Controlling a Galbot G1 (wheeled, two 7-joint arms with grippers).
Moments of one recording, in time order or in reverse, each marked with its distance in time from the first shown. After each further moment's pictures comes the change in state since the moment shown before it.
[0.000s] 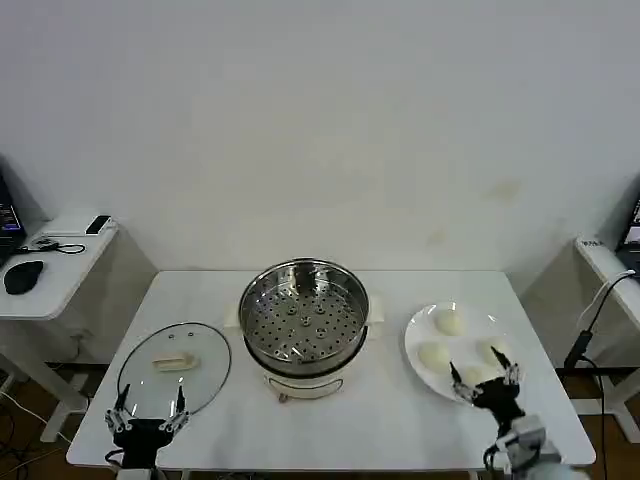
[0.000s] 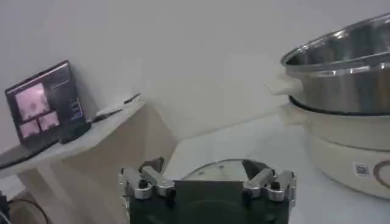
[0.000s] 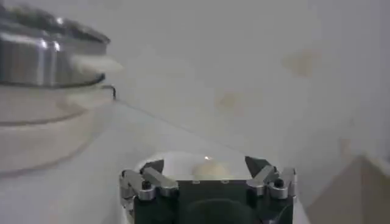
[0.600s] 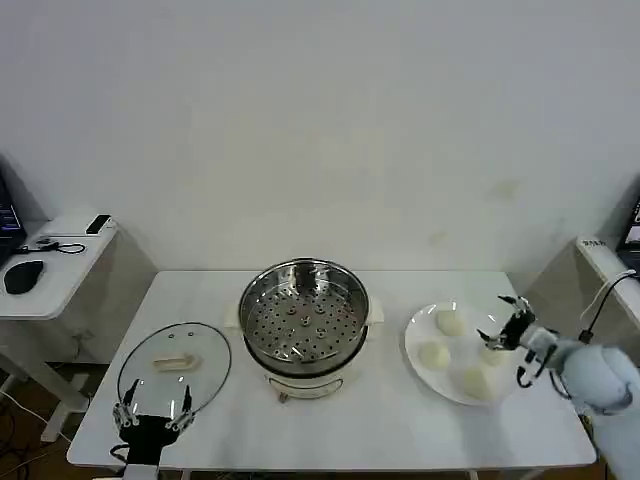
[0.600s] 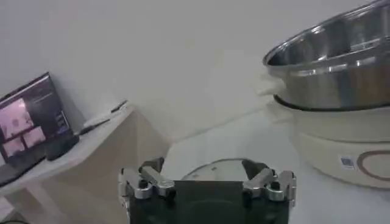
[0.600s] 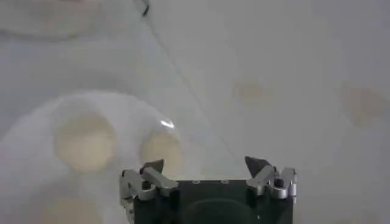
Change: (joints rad) left arm -0.009 -0.013 -0.005 -0.026 0.081 0.047 0.081; right arm 0.551 -0.390 -0.293 -0.307 -0.256 -0.095 -0.503
